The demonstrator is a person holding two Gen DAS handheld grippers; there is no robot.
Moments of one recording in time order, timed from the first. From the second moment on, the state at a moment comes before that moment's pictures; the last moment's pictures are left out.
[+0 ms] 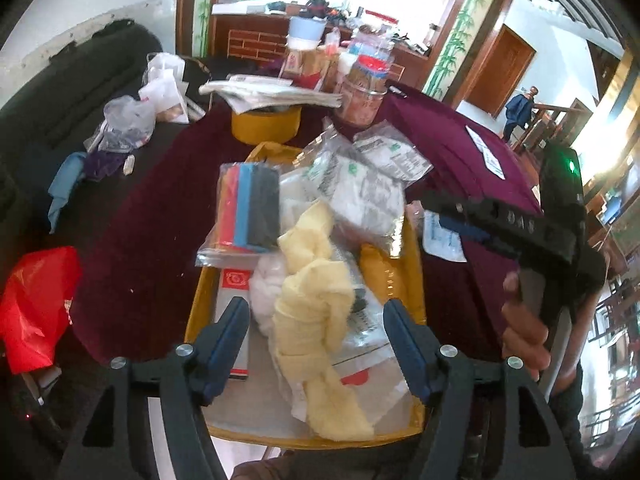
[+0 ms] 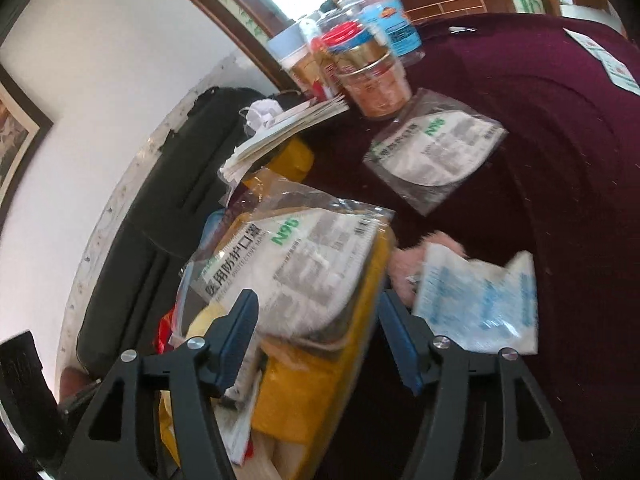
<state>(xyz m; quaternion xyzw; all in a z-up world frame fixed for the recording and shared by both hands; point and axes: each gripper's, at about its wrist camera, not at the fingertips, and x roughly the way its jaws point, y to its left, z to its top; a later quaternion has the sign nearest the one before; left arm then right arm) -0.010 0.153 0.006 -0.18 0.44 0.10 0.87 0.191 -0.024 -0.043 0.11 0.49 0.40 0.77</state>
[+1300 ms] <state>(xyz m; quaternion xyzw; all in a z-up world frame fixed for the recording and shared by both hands) 0.037 0.098 -0.026 -0.21 0.49 0.02 0.85 0.236 -0.040 -0.083 -0.09 0.46 0.48 0.74</state>
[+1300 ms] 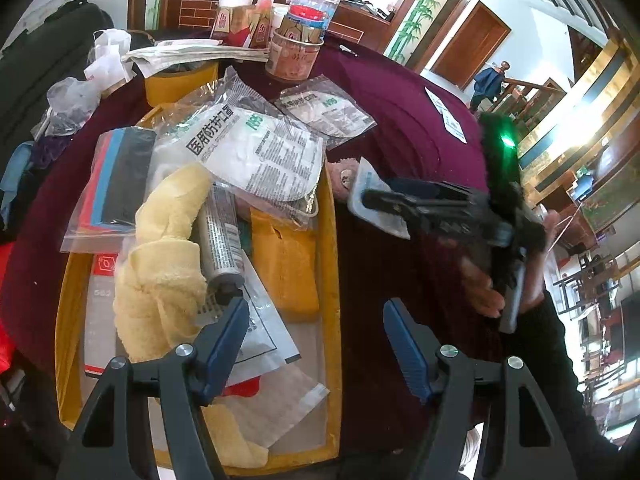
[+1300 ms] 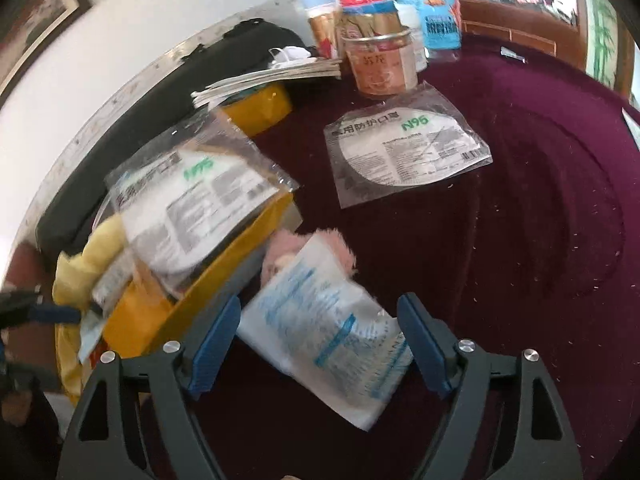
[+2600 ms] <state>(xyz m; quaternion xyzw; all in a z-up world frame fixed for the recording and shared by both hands) 0.216 0.018 -0.047 0.03 0.58 0.02 0.82 0.236 -0.173 -0.086 0.09 0.46 0.27 0.84</state>
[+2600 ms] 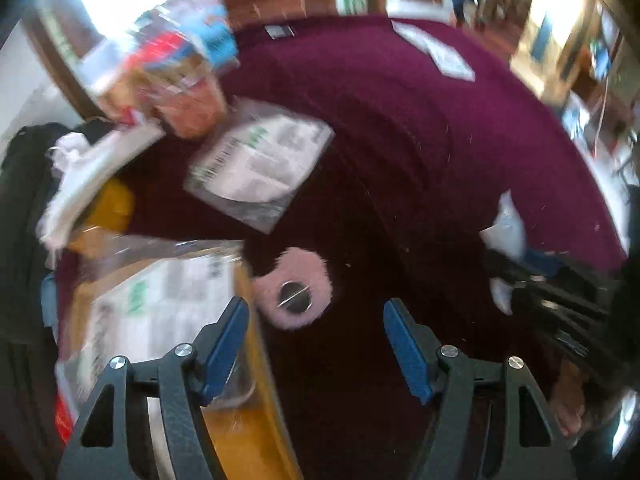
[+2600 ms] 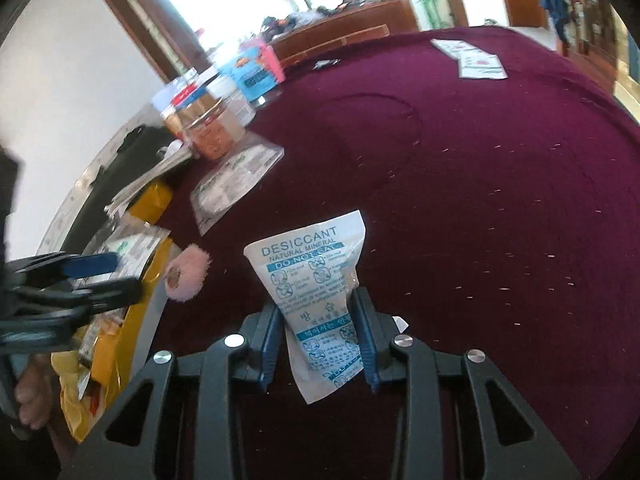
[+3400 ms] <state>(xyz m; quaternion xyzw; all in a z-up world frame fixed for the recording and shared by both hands) 0.249 0.020 -0.095 0.12 0.65 -0.02 0.75 0.231 -0.179 -0.086 0.11 0.46 0.27 0.84</state>
